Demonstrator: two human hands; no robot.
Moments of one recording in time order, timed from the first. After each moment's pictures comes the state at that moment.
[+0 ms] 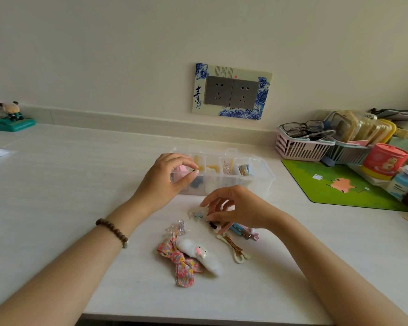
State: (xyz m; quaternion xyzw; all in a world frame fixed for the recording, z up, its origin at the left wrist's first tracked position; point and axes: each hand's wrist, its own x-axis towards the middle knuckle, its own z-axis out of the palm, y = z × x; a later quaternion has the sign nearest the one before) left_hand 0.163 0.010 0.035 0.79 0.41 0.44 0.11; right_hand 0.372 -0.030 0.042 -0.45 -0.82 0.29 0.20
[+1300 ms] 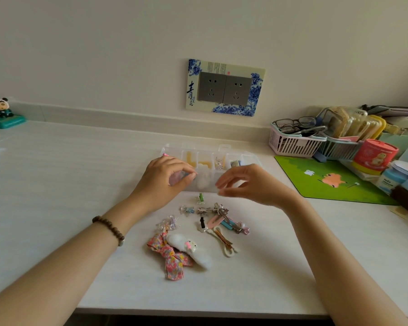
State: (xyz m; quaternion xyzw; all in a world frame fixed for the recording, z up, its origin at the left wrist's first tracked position) left_hand 0.171 0.020 0.020 0.83 0.39 0.40 0.06; right_hand 0.408 -0.026 0.070 -0.48 -0.80 0.25 0.25
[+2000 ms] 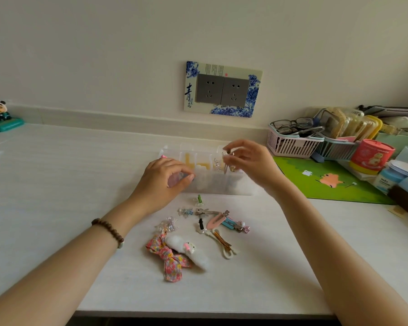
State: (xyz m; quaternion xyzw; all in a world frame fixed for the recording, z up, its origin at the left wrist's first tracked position) left_hand 0.173 0.022 0.019 0.82 0.39 0.42 0.07; right_hand 0.404 -0.009 0.084 -0.48 -0.69 0.28 0.46
